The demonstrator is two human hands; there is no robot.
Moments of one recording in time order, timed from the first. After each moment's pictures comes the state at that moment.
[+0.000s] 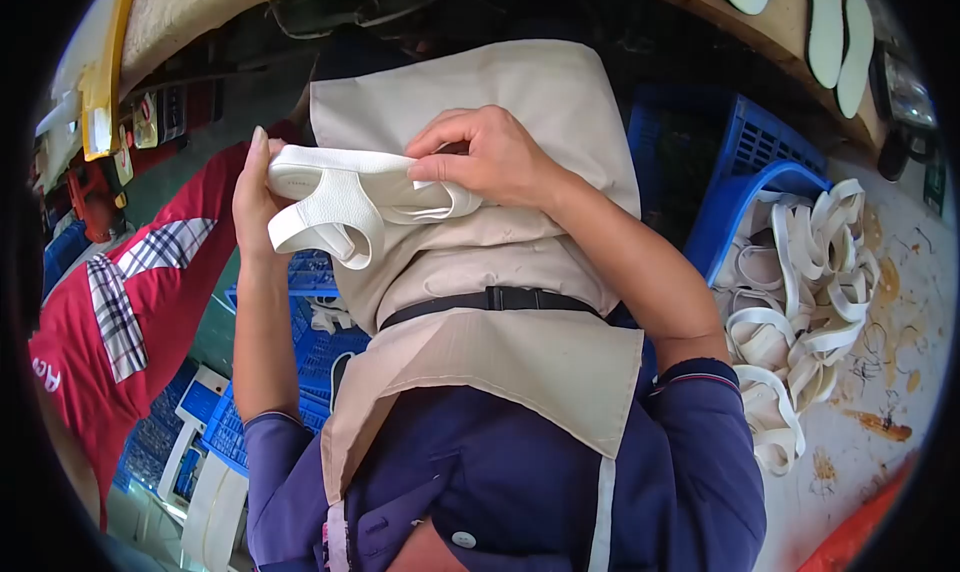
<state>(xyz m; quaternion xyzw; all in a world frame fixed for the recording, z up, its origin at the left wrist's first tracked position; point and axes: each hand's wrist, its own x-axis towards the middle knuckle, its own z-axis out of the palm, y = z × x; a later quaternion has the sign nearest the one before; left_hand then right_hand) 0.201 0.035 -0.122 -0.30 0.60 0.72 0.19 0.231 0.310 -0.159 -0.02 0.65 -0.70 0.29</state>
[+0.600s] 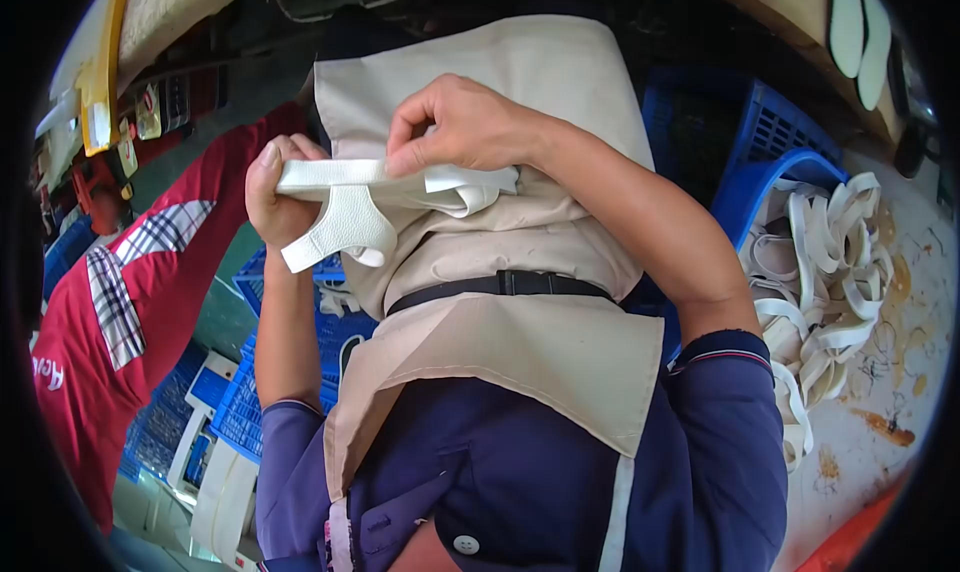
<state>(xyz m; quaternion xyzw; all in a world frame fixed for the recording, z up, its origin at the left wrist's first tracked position) 0.228 0.040 -0.146 -0.06 0.65 0.75 0.13 0.210 0.297 -0.163 -0.10 0.60 -0.68 0.41</state>
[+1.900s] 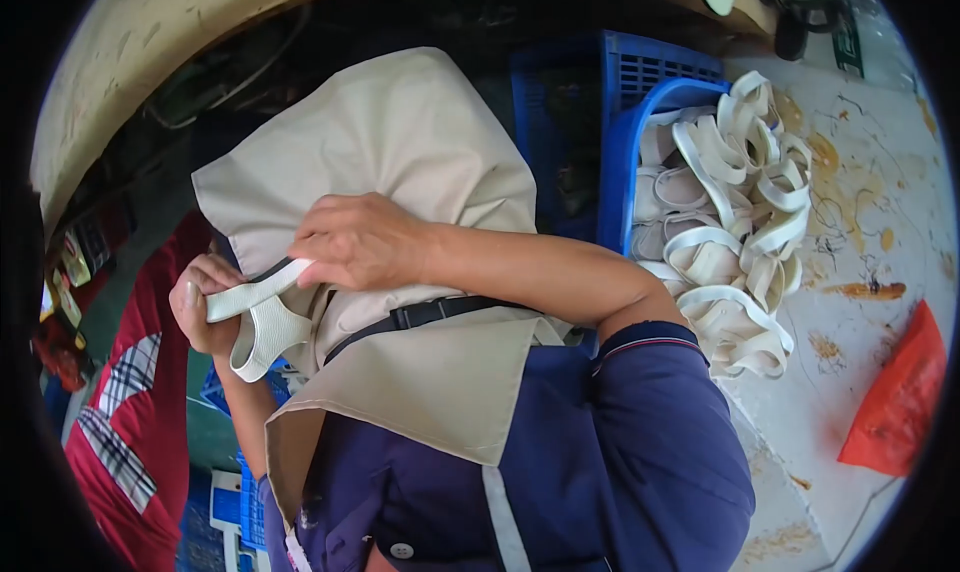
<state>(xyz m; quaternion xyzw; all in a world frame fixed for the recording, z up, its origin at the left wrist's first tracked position) 0.221 0.045 -0.145 0.05 0.64 0.75 0.14 0.279 0.295 -0.159 -0.19 0.82 -0.54 0.06</state>
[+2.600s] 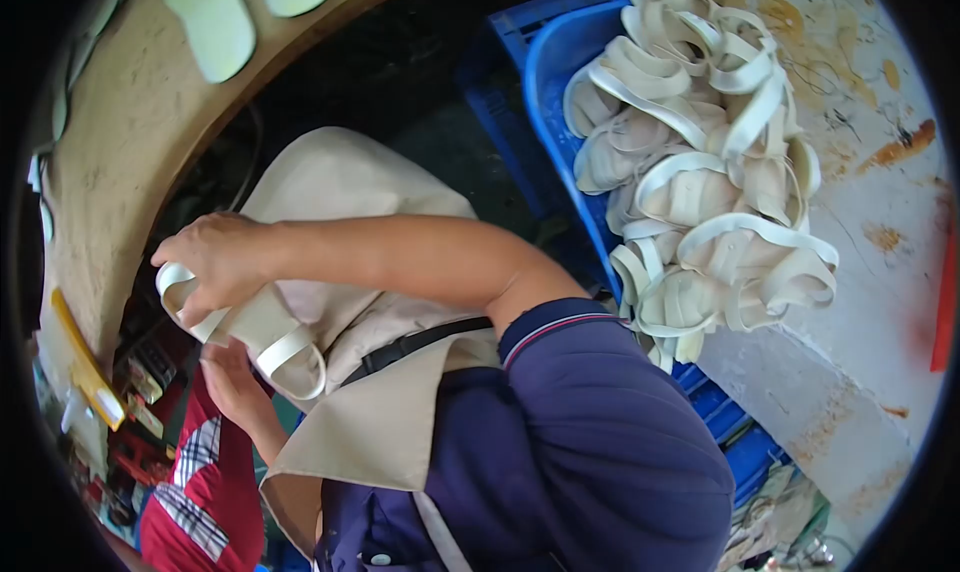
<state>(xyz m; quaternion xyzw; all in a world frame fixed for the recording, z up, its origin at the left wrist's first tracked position) 0.192 0.030 -0.138 -0.03 0.68 0.71 0.18 0.145 0.320 -0.101 -0.07 0.74 -0.67 0.00</state>
